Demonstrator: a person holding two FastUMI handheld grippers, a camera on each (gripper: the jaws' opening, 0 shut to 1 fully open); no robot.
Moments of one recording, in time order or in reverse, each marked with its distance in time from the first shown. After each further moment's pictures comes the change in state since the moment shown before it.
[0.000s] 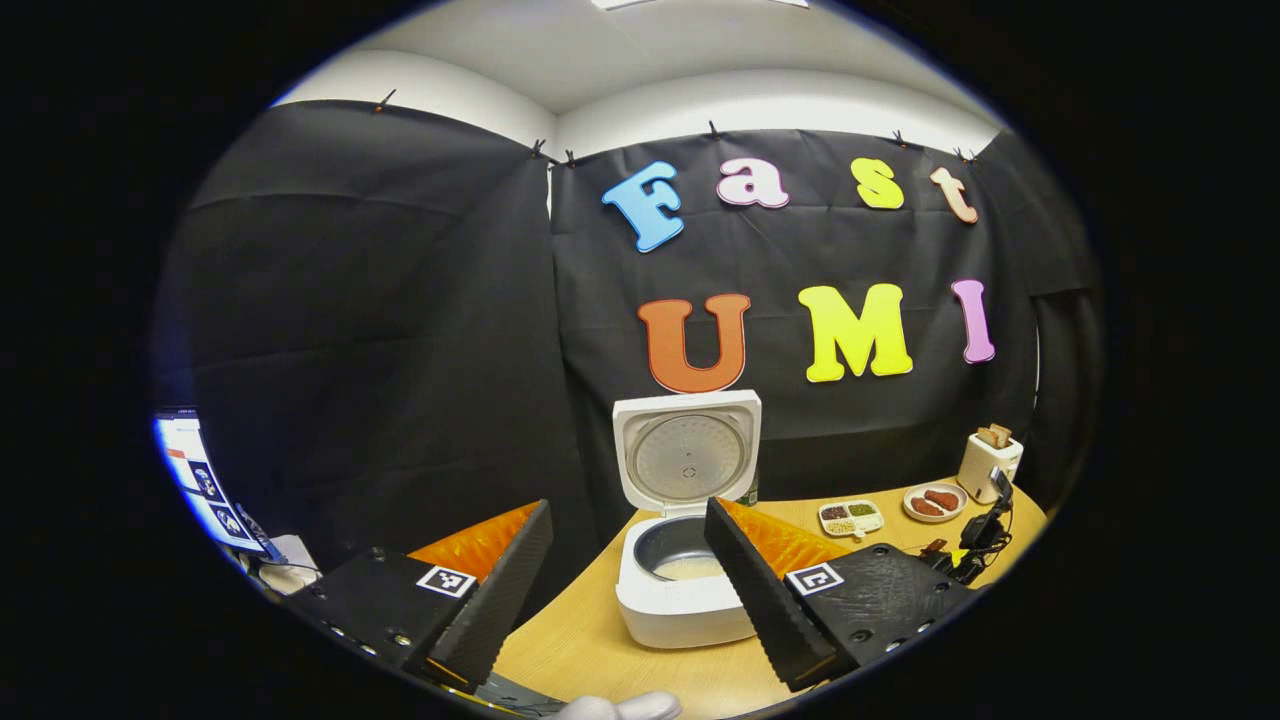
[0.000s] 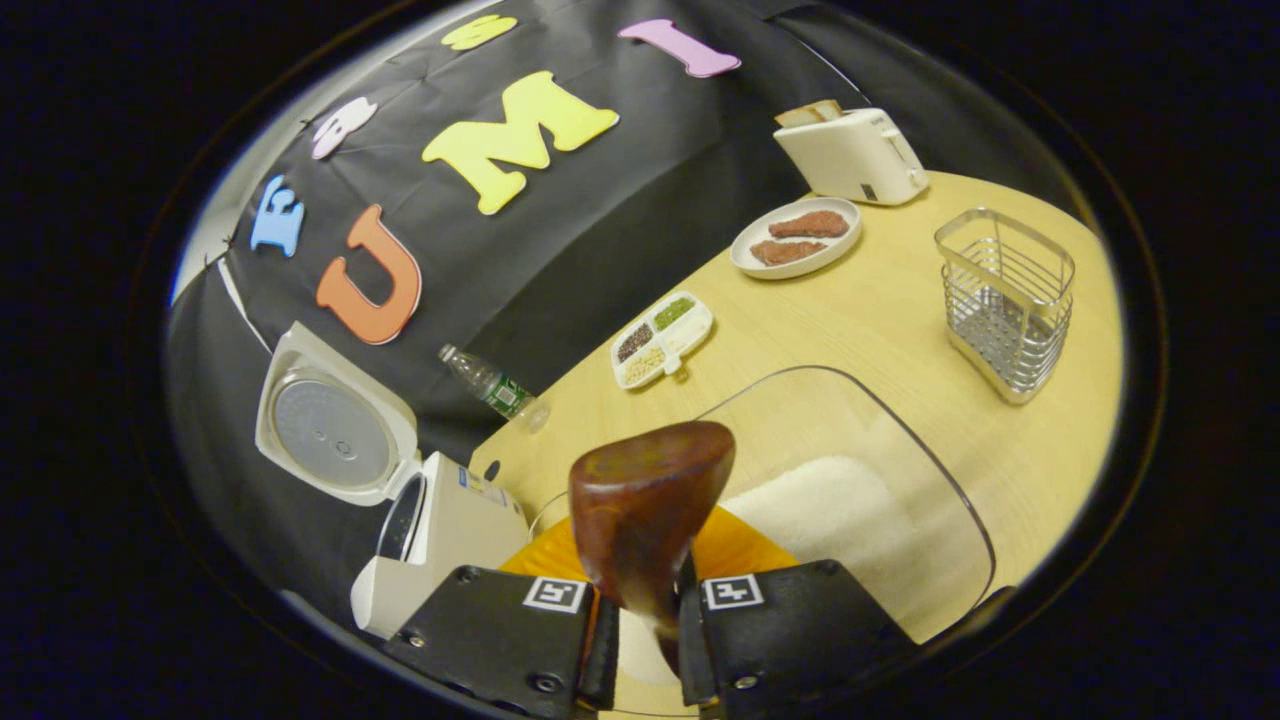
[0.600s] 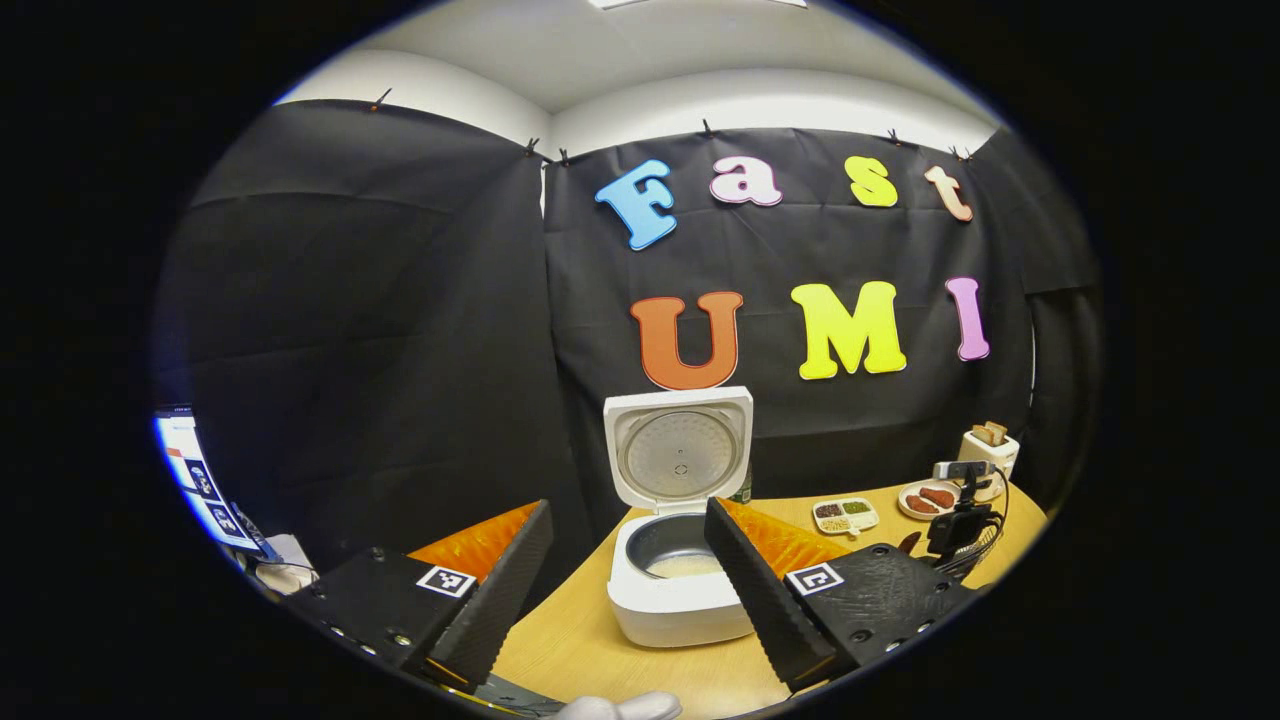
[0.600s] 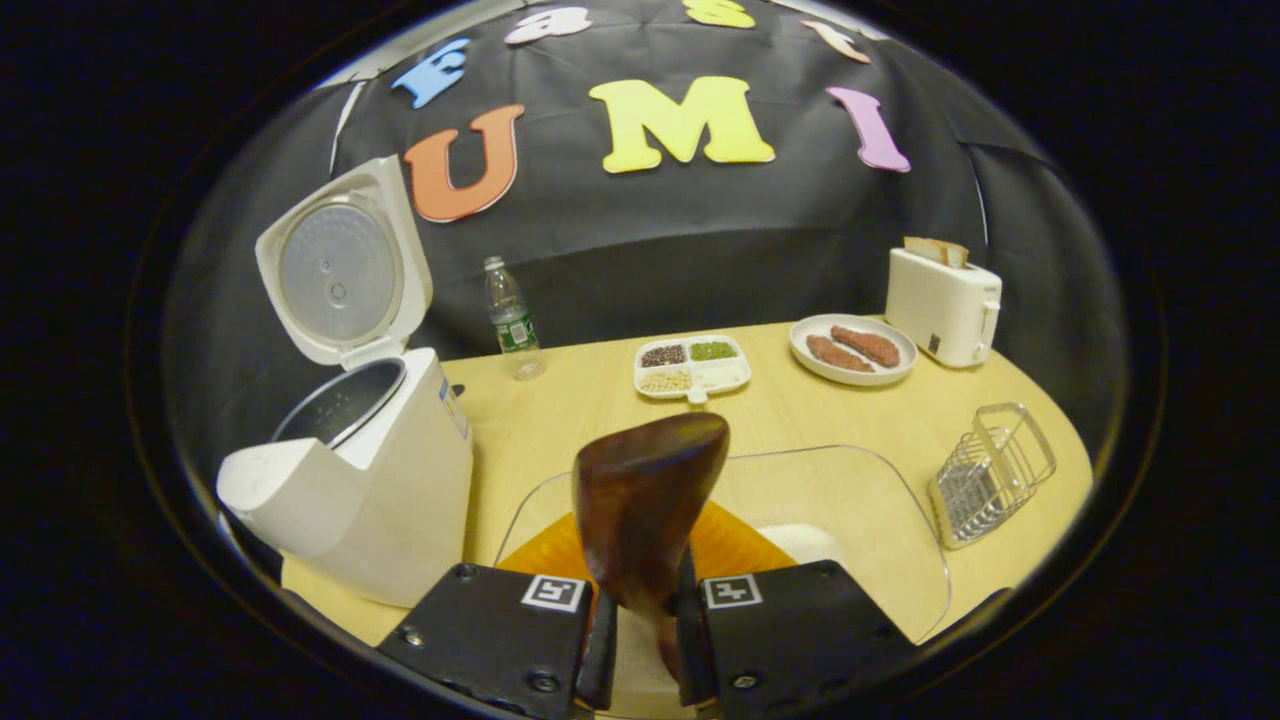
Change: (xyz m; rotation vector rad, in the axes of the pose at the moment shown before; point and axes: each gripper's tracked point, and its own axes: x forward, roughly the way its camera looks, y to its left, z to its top) left arm 0.000 -0.003 -0.005 0.001 0.003 -0.013; right arm 0.005 0.020 -0.007 -0.486 -0.051 -0.090
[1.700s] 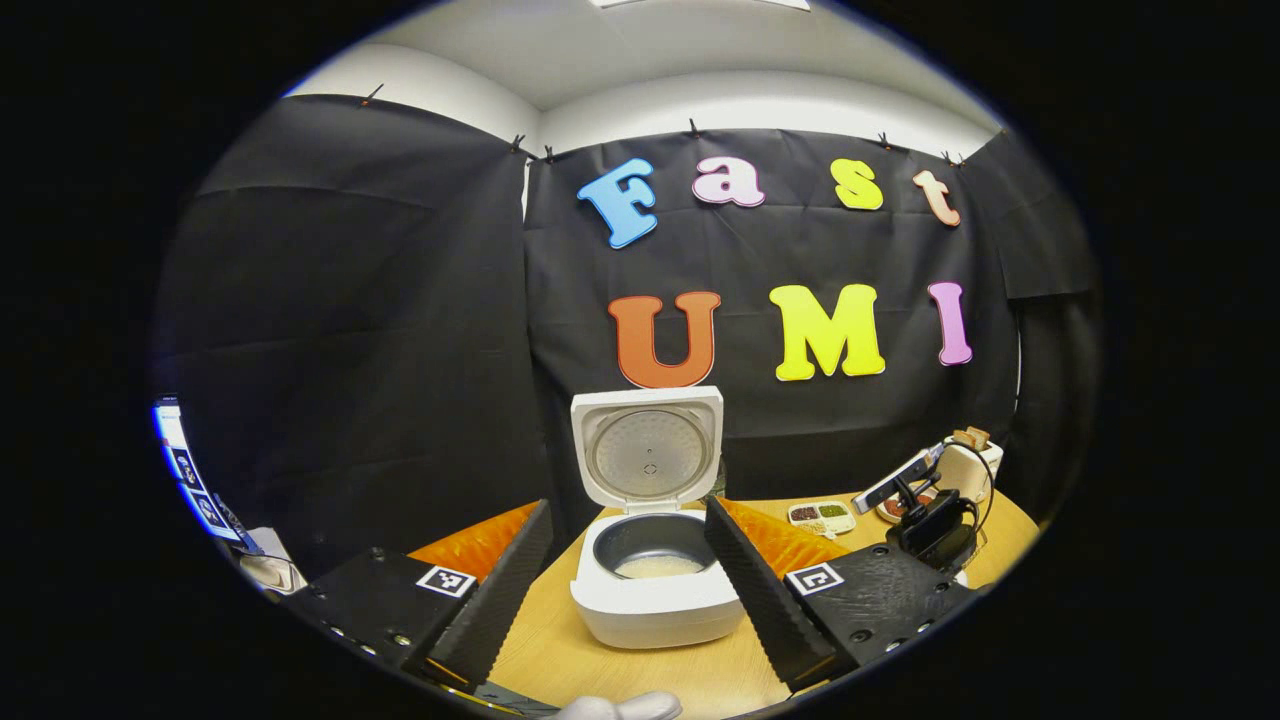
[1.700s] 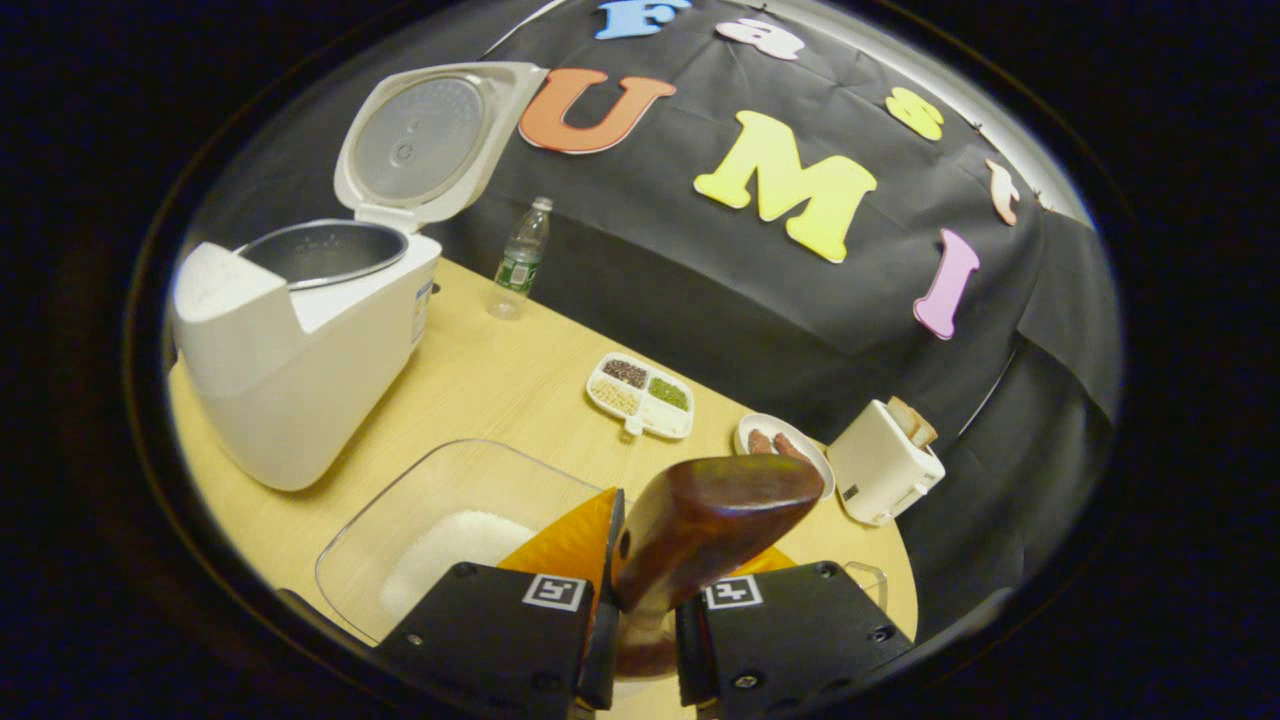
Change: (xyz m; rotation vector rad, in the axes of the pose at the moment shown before) left arm 0.004 -0.028 -0.003 -0.020 0.002 -0.052; right arm -0.001 -0.037 0.021 -0.694 -0.021 -0.172
